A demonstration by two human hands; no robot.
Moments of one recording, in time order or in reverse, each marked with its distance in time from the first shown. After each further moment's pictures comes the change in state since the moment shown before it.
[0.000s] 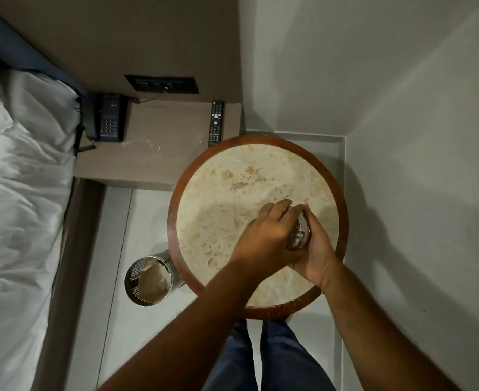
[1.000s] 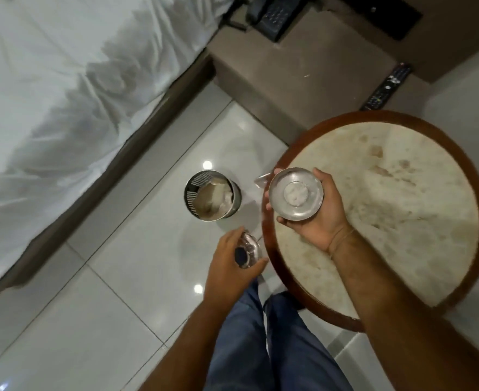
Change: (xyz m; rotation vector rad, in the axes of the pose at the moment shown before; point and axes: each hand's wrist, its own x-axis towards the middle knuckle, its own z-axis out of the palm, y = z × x) left_hand -0.287 -0.165 0.135 -0.754 0.584 -0.978; right_hand 0.117 0.189 0.141 -0.576 -0.345 0.386
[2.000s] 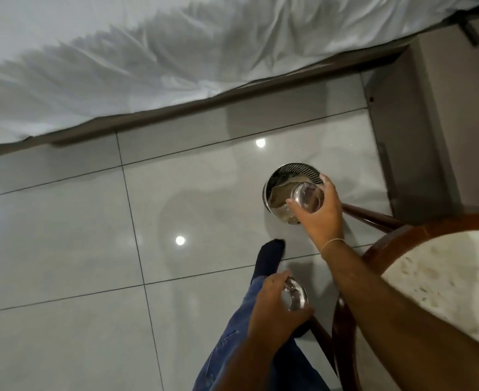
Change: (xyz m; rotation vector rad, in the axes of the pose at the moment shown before) left_hand -0.009 -0.123 0.033 -0.505 0.129 -0.590; right_hand 0.233 0.174 0.054 -1.522 0.175 -0.377
